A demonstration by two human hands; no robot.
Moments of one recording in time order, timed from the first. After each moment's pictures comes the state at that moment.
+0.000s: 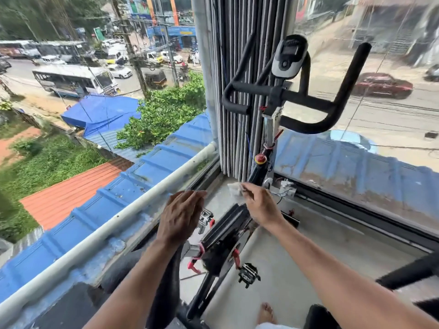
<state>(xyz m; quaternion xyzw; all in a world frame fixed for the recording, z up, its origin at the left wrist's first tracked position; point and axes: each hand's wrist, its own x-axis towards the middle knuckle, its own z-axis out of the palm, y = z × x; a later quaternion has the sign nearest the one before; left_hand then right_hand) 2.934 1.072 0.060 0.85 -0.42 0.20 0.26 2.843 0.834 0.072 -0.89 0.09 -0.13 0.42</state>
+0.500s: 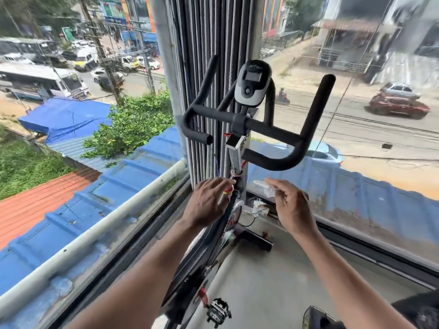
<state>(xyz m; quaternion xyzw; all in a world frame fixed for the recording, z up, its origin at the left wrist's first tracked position) 3.028 0.827 0.068 0.82 -0.49 0.12 0.26 2.860 0.641 0.113 -0.88 0.17 -0.31 0.31</state>
